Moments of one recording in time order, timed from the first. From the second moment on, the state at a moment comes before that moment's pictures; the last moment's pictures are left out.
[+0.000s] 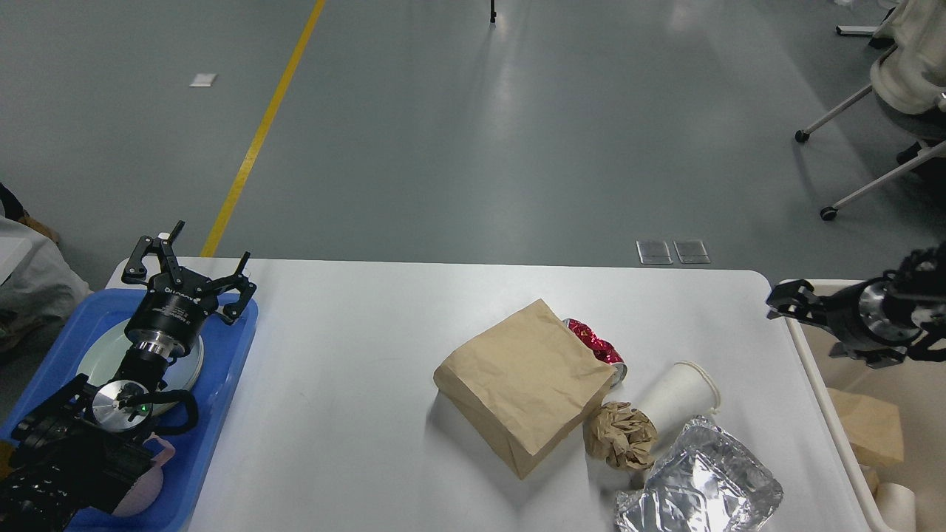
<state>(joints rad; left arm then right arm) -0.61 0.23 -1.06 -0.27 -0.13 -0.76 -0.14 1.57 -0.62 -1.10 1.11 -0.04 0.27 -0.06</state>
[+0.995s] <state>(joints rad) -0.61 0.23 -1.06 -0.27 -0.13 -0.76 -0.14 1.21 -0.32 -0.93 0.83 0.09 0.31 -0.07</state>
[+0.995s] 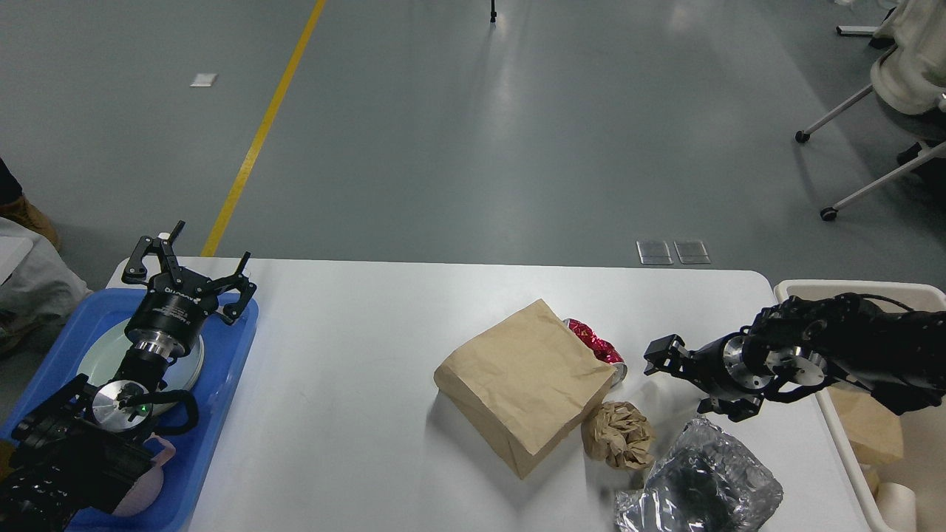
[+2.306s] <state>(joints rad) -0.61 0.23 -1.06 -0.27 -0.13 -0.76 -0.14 1.51 -0.52 -0.95 1.00 0.13 0.43 -0.07</state>
